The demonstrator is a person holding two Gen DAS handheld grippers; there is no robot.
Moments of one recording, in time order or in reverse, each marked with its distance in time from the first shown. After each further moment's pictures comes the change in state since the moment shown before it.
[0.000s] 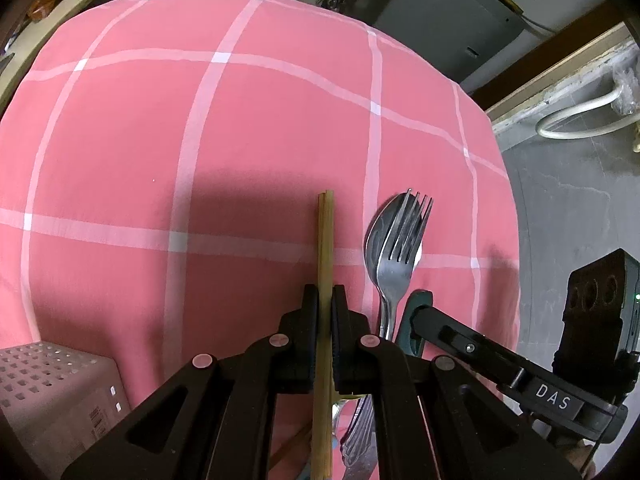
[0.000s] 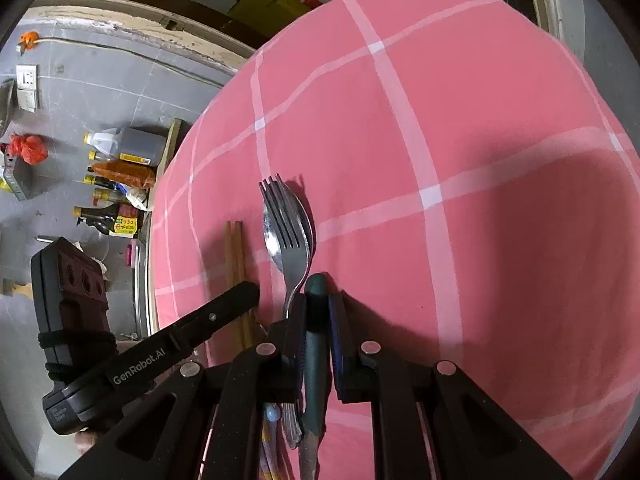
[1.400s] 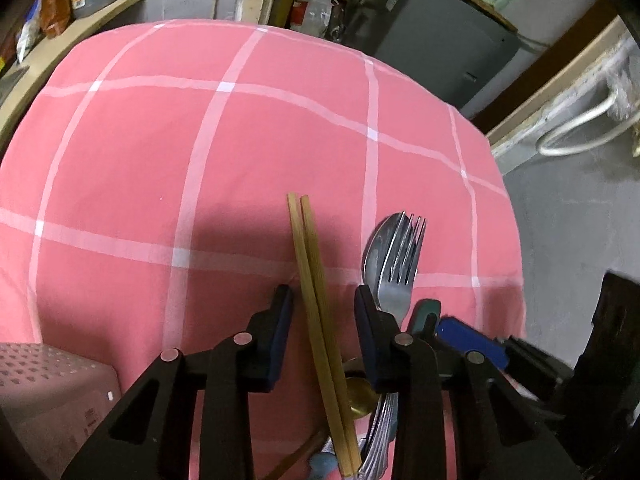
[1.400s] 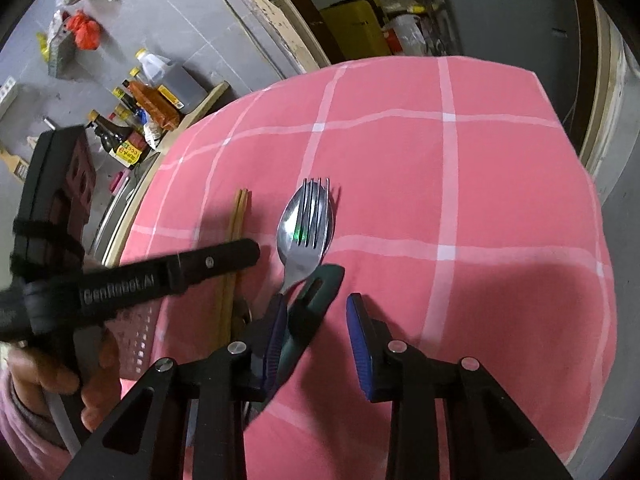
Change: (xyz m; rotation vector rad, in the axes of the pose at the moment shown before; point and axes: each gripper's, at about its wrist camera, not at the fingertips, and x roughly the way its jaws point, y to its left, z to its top) left arm -0.004 -0.004 -0.010 0.026 -0.131 0.046; right arm -0.011 0.019 -0.014 -0.436 -0.083 -0.113
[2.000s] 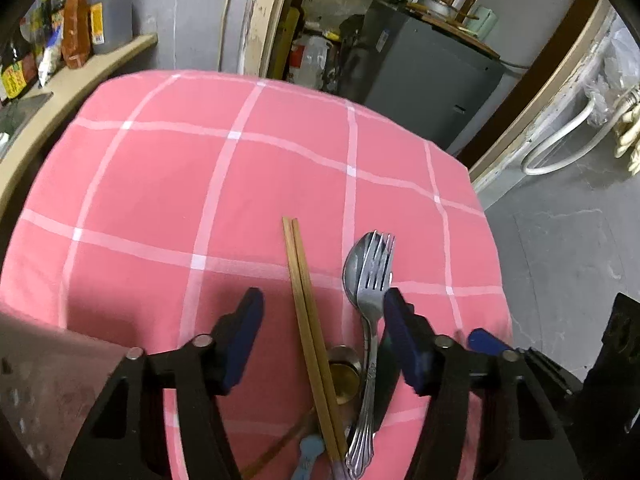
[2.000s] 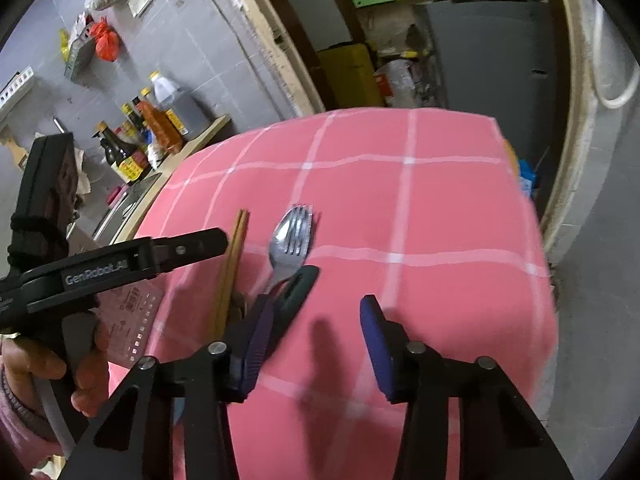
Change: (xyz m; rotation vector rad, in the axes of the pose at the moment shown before) left arm -0.021 -0.018 -0.020 0.007 -0.165 -0.003; right arm -0.041 0.002 -0.028 -0.072 -0.154 -0.061
